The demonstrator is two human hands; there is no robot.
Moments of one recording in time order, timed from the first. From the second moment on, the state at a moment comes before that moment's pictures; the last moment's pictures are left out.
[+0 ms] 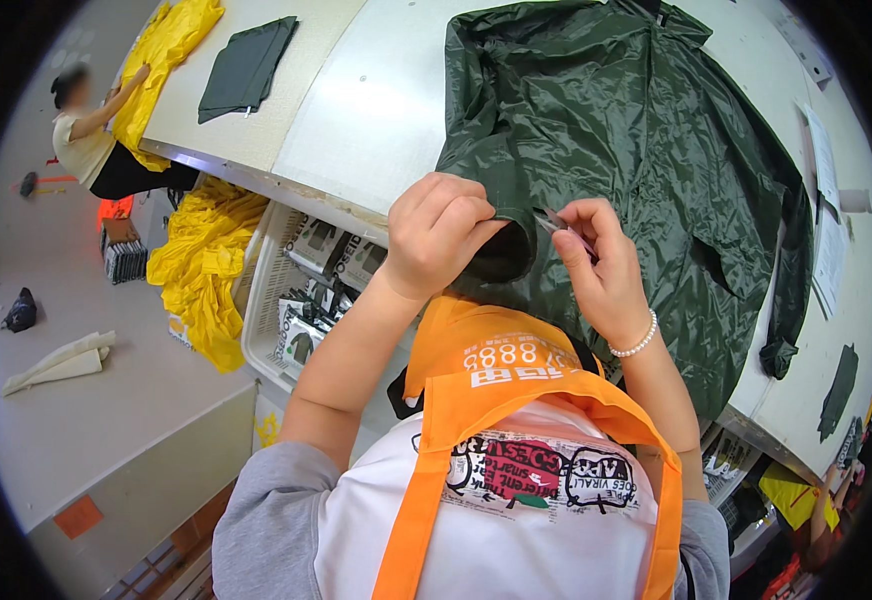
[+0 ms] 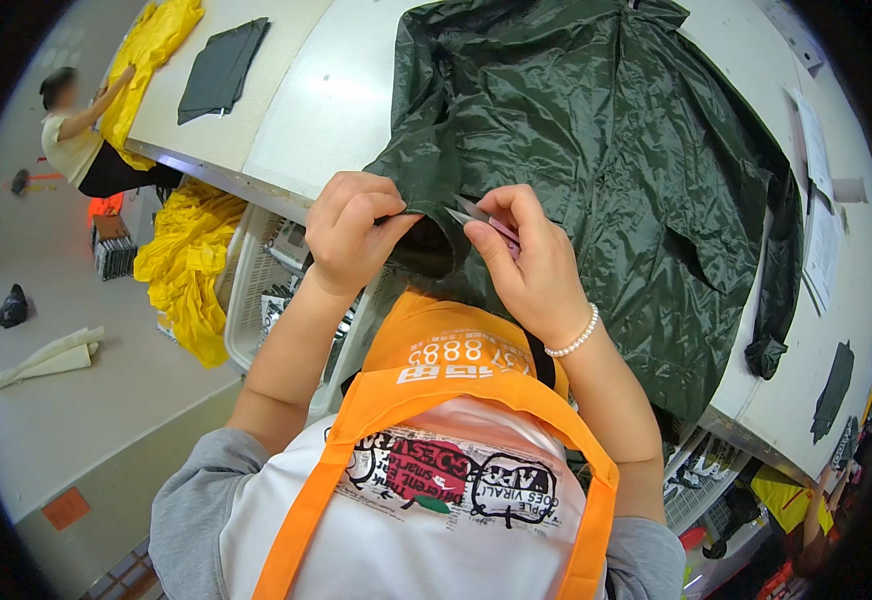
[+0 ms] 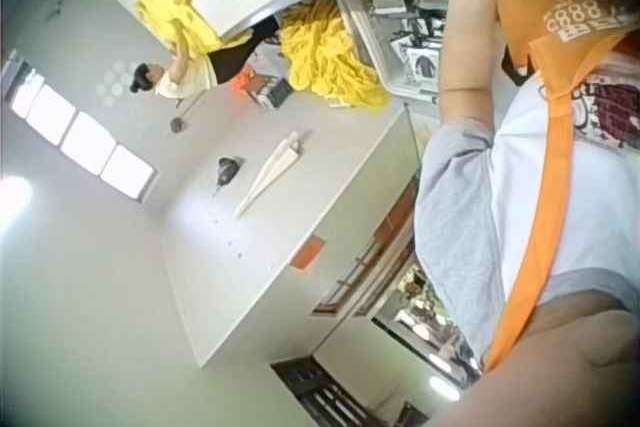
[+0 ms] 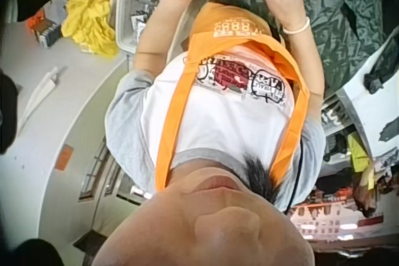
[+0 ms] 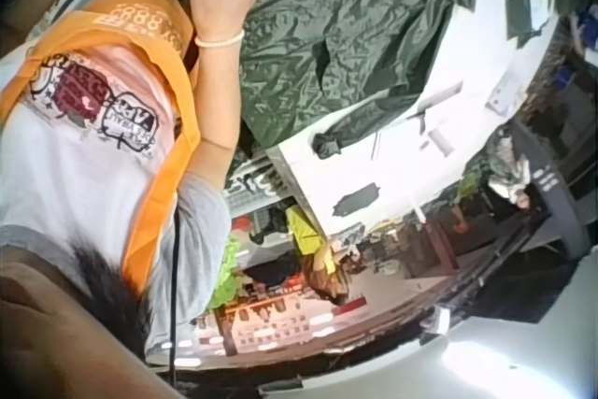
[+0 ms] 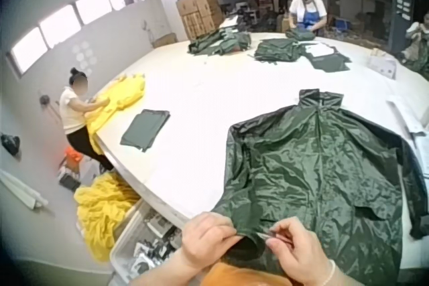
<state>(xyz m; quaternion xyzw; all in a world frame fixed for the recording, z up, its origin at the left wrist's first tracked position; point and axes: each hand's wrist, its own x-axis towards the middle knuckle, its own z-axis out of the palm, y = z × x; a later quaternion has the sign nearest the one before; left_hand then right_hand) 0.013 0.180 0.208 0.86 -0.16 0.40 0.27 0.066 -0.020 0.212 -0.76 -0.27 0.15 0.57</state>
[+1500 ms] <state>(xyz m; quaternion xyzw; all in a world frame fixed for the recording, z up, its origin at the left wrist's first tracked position) 0.015 0.030 0.064 0.90 -0.21 -0.11 0.35 -0.024 -0.261 0.066 -0.99 0.11 0.04 0.11</state>
